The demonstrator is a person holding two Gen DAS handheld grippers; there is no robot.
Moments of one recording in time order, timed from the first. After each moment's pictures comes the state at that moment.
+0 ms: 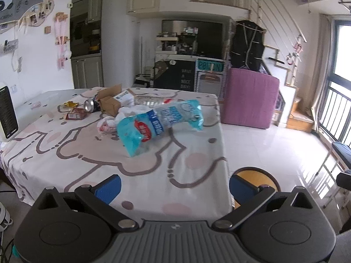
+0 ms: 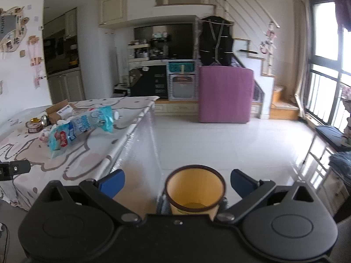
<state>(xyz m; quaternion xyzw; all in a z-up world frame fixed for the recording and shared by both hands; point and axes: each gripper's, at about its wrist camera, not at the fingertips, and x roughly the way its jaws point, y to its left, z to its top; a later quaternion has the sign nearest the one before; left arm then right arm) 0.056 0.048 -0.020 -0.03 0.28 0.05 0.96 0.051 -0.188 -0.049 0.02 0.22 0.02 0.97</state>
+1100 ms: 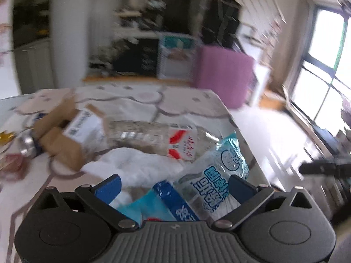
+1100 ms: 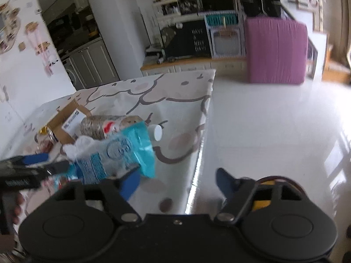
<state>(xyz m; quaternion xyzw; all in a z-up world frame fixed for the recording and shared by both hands) 0.361 0.180 -0.032 -0.02 0.36 -0.11 0.93 0.359 -0.079 -0.038 0.08 0.37 0.13 0.92</state>
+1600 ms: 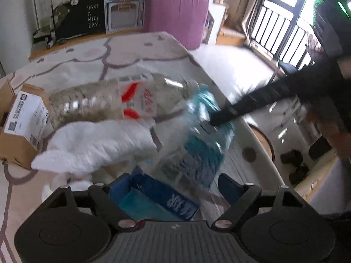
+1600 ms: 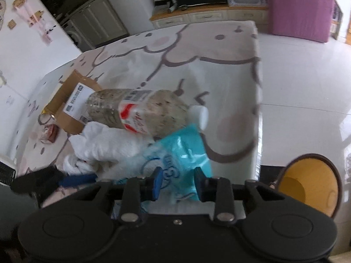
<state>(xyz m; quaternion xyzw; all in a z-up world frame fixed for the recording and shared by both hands) 0.393 0.147 -0.069 0.06 0.48 -0.23 0.84 0.454 -0.002 -0.060 0.08 0.51 0.17 0.84</state>
